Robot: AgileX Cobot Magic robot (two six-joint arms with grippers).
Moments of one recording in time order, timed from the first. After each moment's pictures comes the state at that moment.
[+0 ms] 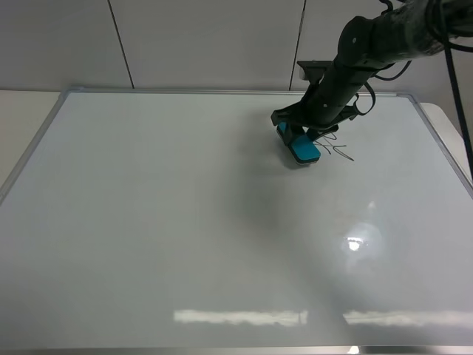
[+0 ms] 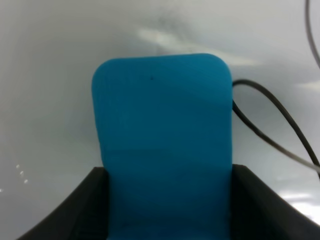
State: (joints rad) left arm 0.00 -0.01 -0.52 0.10 1.07 -0.16; right arm 0.33 2.11 -1.46 0.21 0.64 -0.12
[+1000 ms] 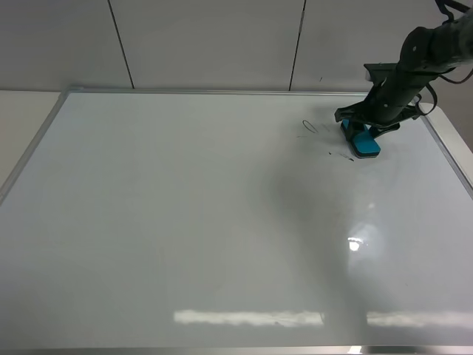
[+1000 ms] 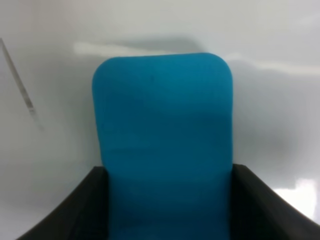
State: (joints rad) left arm 0.00 -0.01 -0.52 0.10 1.07 -0.16; right arm 0.05 2.17 -1.49 0.08 0.61 -0.15
